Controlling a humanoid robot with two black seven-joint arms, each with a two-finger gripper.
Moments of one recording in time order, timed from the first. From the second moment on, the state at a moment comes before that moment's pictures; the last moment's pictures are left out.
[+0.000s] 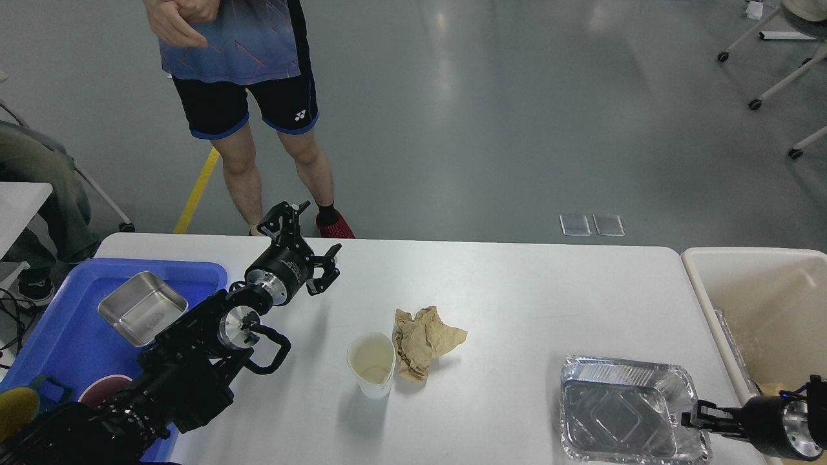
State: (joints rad) left arm -0.67 -0.04 -0.87 -0.50 0.17 -0.27 -0.15; right arm 0.48 -0.84 0.16 0.97 -1.14 0.36 0.33
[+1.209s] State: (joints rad) left arm -0.64 -0.04 -0.87 -0.49 0.17 -0.27 -0.15; right arm 1.07 -0.68 0.20 0.82 -0.95 0.78 0.05
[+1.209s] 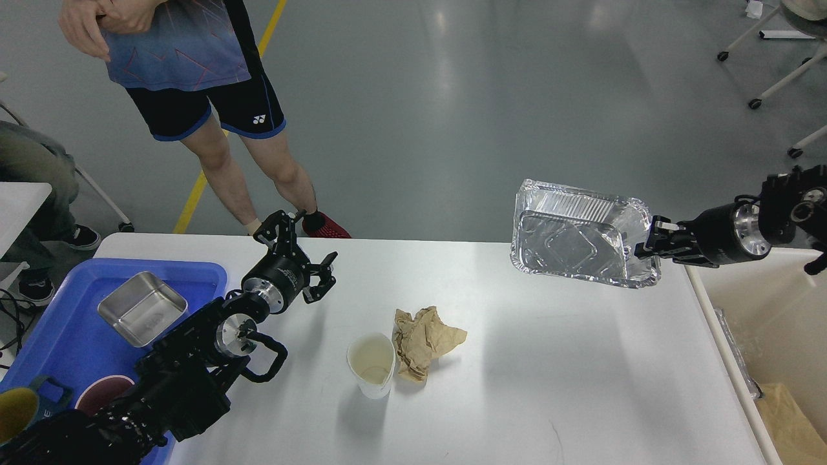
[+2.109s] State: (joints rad) left arm -0.64 -0.03 -0.87 -0.49 0.17 -0.28 -0.14; right arm 1.15 -0.50 0.21 0.82 -0.93 0.86 0.03
